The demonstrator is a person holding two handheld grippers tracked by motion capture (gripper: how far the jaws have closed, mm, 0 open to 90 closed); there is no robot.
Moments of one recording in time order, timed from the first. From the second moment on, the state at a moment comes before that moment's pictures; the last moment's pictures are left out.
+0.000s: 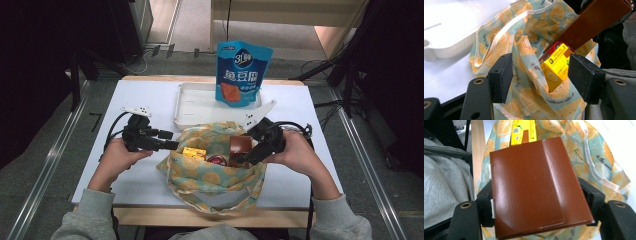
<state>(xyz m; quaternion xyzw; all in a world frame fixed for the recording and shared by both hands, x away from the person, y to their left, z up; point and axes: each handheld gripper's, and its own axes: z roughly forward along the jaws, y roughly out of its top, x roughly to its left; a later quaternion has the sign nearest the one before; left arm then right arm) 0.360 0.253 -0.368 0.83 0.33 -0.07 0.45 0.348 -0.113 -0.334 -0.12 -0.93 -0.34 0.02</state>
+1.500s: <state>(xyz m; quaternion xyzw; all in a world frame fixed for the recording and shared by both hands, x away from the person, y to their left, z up) 0.360 0.254 -0.368 0.82 0.33 -0.07 0.45 0.368 -0.128 -0.276 -0.16 -0.92 -0.37 0.00</state>
